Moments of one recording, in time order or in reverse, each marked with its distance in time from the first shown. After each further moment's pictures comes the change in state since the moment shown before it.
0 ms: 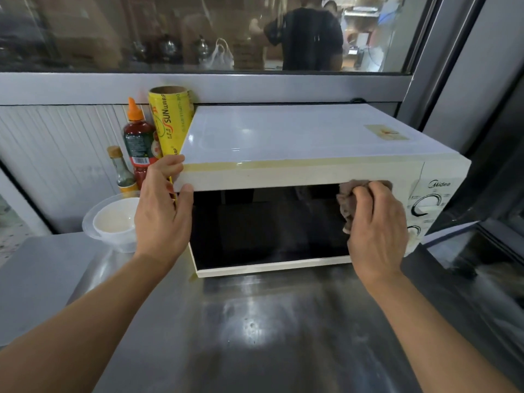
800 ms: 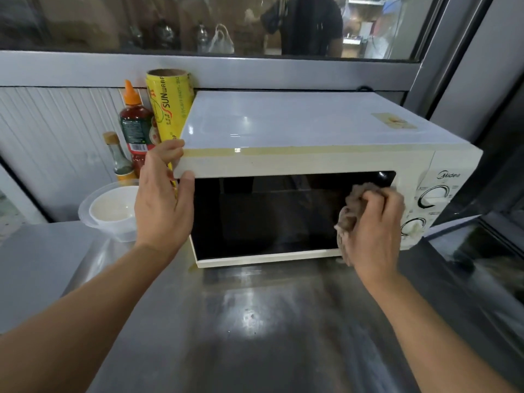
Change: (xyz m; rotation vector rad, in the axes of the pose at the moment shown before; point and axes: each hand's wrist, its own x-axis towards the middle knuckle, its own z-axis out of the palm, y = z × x) left_hand -0.002 -0.007 0.006 -0.062 0.033 0.075; right_hand -0.017 -0.008 0.006 0.255 -0.164 0.213
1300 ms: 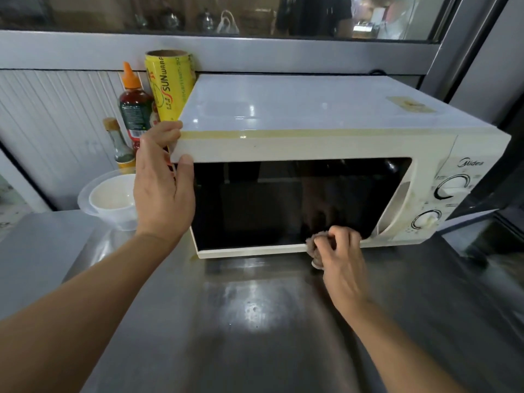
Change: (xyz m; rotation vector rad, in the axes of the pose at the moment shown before) left_hand 0.001 -0.008 0.008 0.001 0.049 0.064; right_hand -0.076 0.009 0.049 -0.099 -0.270 -0.288
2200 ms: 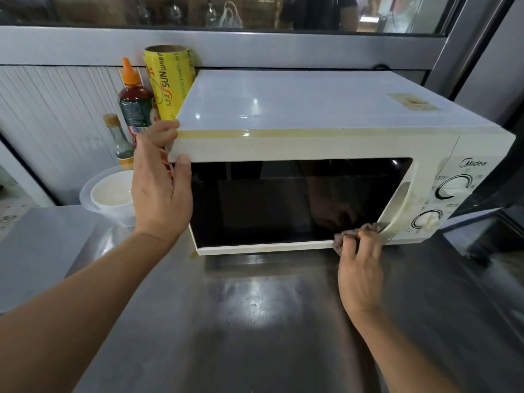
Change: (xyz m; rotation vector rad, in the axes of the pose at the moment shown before) left_hand 0.000 0.005 0.001 0.018 0.009 -0.018; right_hand -0.013 0.023 0.008 -0.232 0.049 0.228
